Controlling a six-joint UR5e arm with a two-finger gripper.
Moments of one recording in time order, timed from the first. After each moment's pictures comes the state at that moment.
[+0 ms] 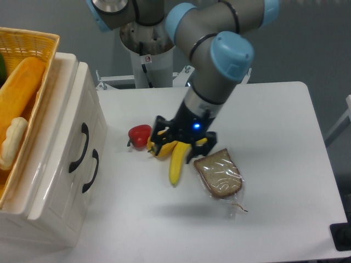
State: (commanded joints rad) arm 2.60 -1.87 -1.51 -1.23 1.25 0.64
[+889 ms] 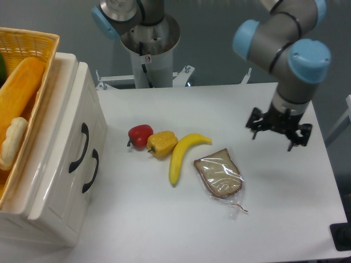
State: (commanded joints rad) arm 2.86 -2.00 -1.45 -1.19 1.54 1.42
